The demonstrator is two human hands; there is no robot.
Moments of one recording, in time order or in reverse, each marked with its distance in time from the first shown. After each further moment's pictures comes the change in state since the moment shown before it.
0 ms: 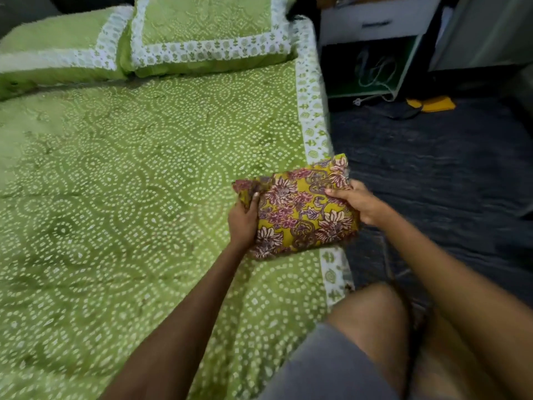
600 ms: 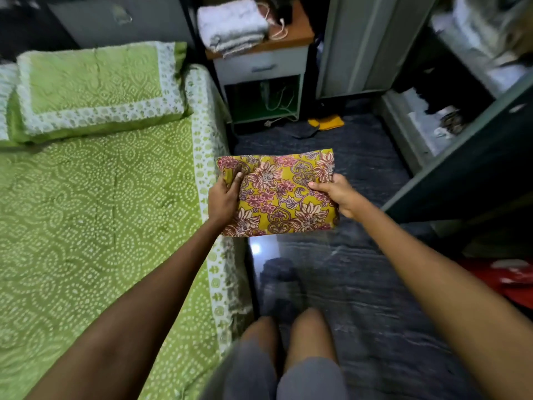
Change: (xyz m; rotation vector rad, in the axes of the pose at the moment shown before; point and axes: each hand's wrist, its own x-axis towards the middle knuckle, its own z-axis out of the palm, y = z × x) left_hand -0.031 0.287 0.160 0.038 -0.239 0.251; right_hand -0.112 -0.199 -0.232 0.022 0.200 -0.057
